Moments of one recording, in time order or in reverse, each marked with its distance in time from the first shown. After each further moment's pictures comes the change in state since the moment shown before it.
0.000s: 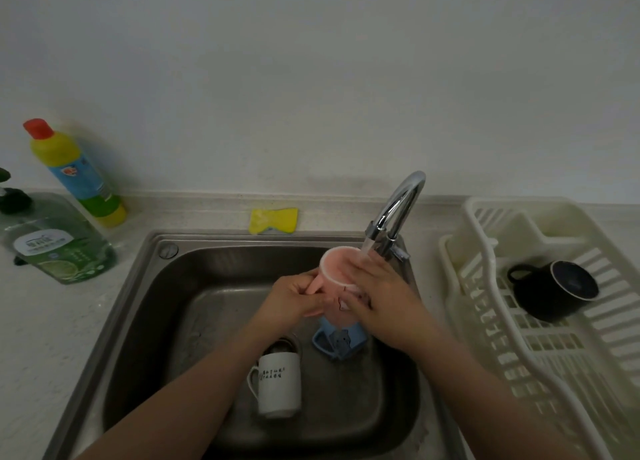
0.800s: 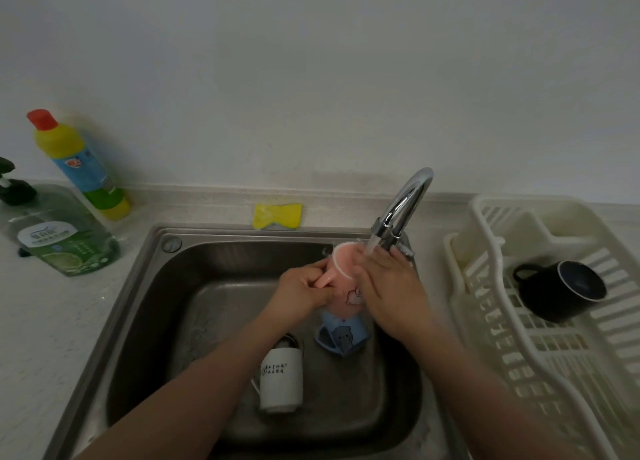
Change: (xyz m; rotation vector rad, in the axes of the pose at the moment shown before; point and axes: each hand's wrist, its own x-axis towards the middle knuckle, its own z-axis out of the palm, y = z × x) left_hand 0.013 -0.004 0.006 0.113 0.112 0.047; right_hand 0.010 -0.002 0.007 -0.136 0.052 0.119
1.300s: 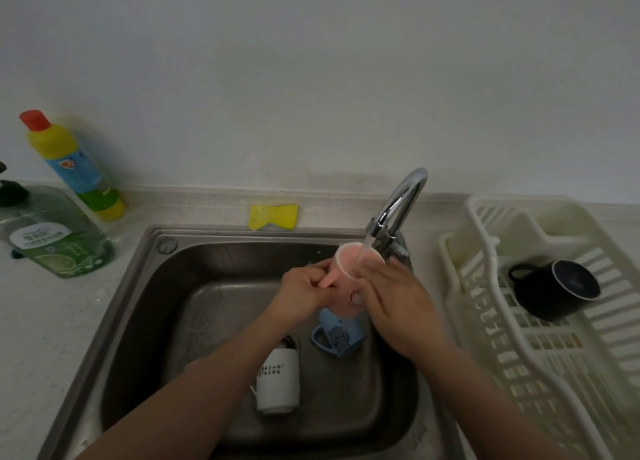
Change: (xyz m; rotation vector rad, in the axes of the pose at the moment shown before) left_hand 0.004 0.005 0.013 0.017 -0.018 -0.011; right_hand -0.020 0.004 -0.007 -0.017 0.039 -0.011
